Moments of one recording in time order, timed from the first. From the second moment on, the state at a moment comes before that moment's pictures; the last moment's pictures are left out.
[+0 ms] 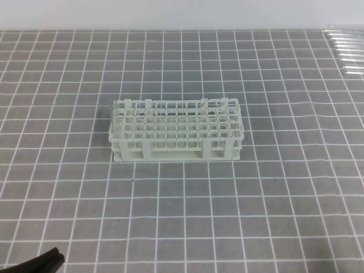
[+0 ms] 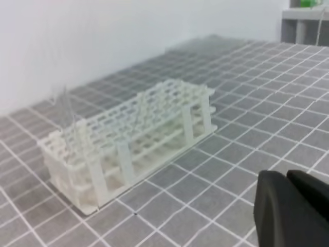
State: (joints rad) left arm -0.82 0.07 0.00 0.53 0.16 -0.49; right arm 0.11 -0.02 0.00 0.12 0.34 -0.11
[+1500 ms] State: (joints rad) left arm -0.14 -0.01 0.01 0.22 0.32 -0.33; right arm 0.11 -0.02 0.00 0.12 0.34 -0.11
